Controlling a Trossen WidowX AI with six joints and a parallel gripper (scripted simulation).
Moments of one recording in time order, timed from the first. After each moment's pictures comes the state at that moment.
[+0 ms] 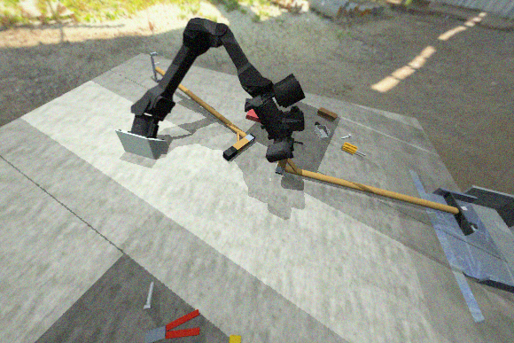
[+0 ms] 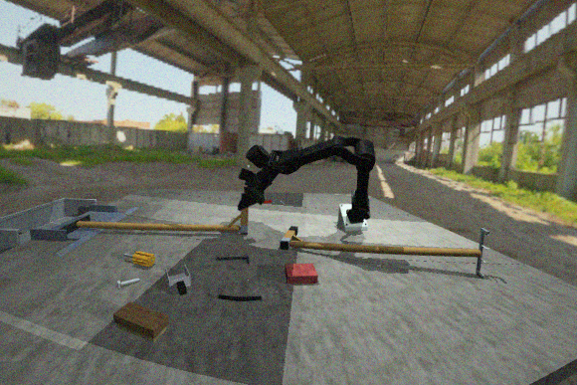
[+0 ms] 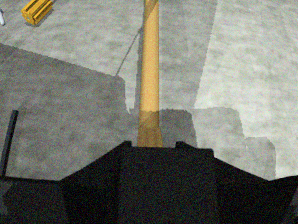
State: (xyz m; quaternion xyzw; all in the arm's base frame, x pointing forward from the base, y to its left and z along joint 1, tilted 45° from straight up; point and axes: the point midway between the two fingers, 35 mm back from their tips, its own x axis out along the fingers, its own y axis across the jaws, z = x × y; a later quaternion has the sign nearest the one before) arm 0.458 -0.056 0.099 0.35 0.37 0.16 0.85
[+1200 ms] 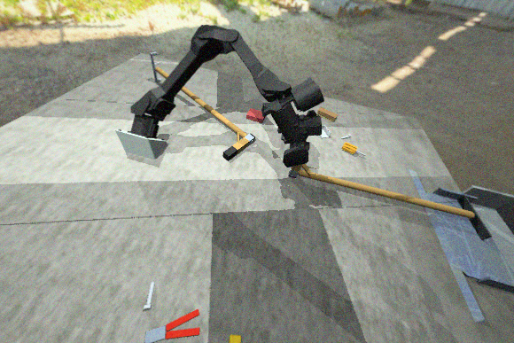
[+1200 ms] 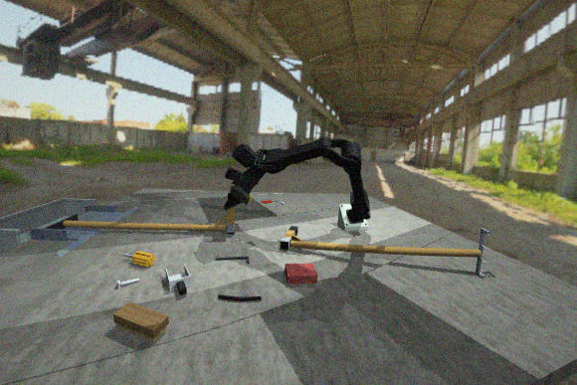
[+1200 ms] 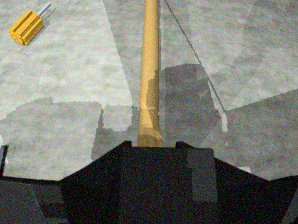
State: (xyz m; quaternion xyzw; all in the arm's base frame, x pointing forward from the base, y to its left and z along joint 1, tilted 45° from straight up) arm 0.504 -0.061 0.101 0.34 0.37 0.16 0.85
